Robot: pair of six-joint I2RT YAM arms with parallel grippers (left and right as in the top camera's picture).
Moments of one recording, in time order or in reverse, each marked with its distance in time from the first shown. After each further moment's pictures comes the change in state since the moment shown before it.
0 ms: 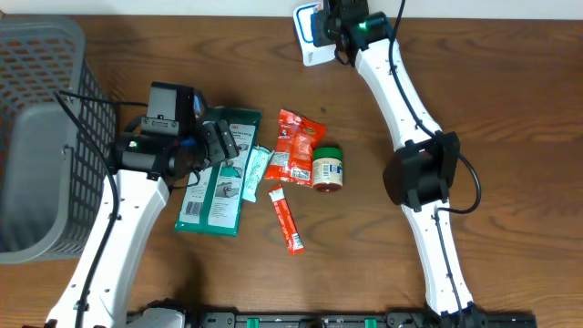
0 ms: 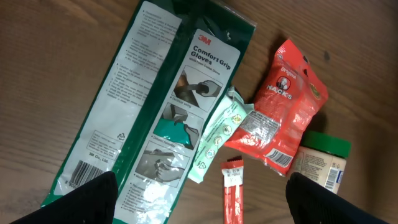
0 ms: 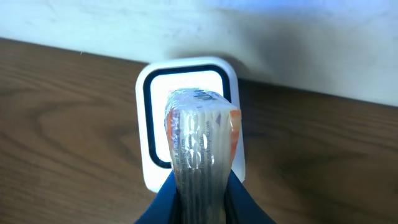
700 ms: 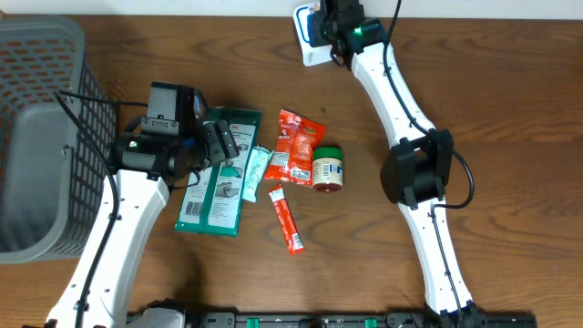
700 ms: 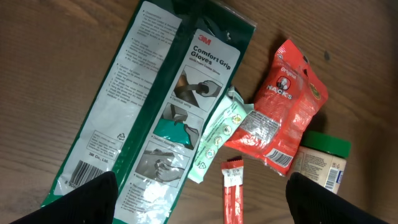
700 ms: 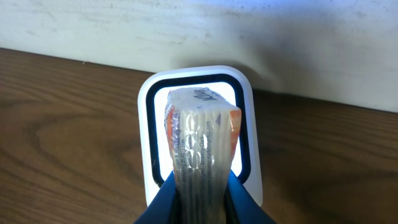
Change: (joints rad) left arm 0.000 0.000 0.000 0.000 0.000 0.000; right arm 0.000 0.051 0.000 0.089 -0.024 0.016
